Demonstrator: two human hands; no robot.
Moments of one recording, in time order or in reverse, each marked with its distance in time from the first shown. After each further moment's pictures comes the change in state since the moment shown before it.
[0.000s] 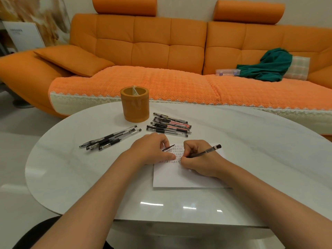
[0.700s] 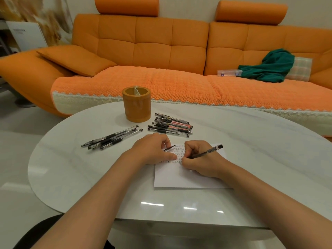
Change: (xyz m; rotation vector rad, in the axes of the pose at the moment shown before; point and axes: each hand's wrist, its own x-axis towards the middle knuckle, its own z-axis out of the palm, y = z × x) left_hand 0.000 0.000 0.000 -0.002 0.007 0.012; right_hand 0.001 0.004 0.000 -0.001 -0.014 -0.015
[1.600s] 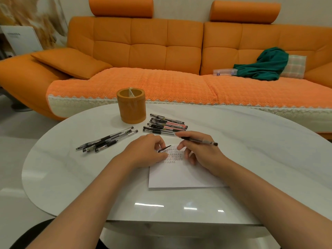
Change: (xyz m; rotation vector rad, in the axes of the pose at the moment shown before) left_hand -0.013 0.004 -0.005 -0.020 0.009 -0.004; right_hand 0.001 -0.005 -0.008 0.402 0.207 0.096
